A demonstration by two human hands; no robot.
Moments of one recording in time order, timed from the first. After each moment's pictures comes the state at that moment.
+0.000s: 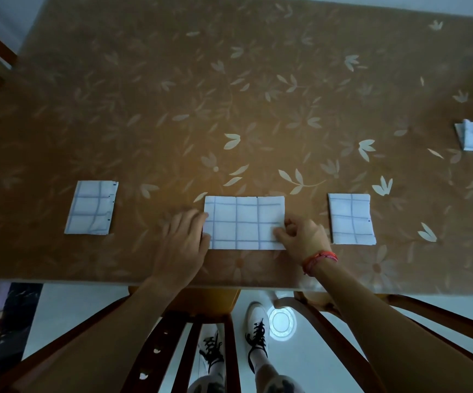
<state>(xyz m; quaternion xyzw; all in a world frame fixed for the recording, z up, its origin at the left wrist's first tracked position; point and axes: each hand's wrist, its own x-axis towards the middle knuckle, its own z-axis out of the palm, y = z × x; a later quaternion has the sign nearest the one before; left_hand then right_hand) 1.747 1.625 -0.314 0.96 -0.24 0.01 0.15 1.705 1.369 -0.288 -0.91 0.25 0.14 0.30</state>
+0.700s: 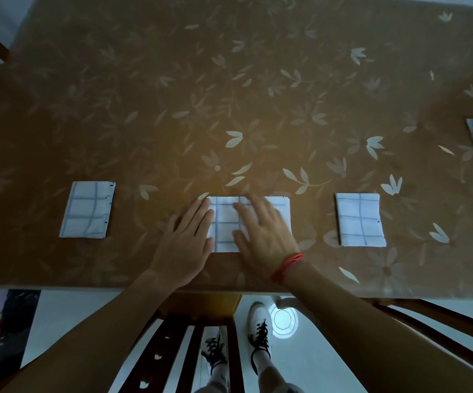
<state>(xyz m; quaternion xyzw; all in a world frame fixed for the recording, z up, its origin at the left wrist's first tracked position) 1.767 1.628 -0.322 0.94 -0.33 -0.08 0.05 1.726 1.433 -0.294 -0.99 -0.03 -0.01 0.15</state>
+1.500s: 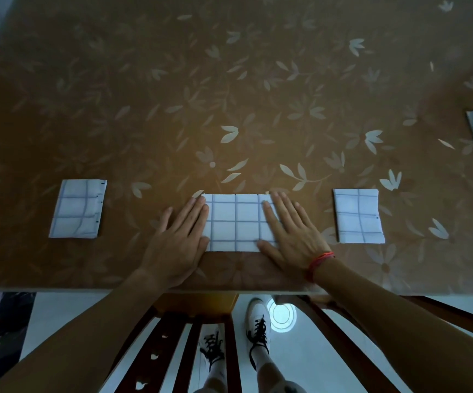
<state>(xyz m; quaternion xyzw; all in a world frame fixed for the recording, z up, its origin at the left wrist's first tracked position) 1.770 1.635 -0.329 0.93 -0.35 -0.08 0.02 1.709 1.369 -0.325 -0.99 -0.07 0.14 0.00</state>
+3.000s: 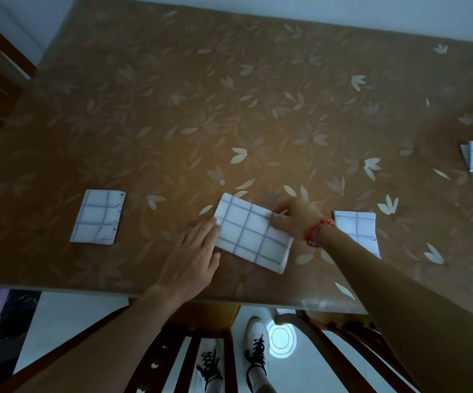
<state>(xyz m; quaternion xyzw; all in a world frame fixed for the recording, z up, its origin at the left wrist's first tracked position) 1.754 1.621 -0.309 0.94 -0.30 -0.08 0.14 1.784 1.359 -0.266 -0.91 0.14 0.22 0.31</state>
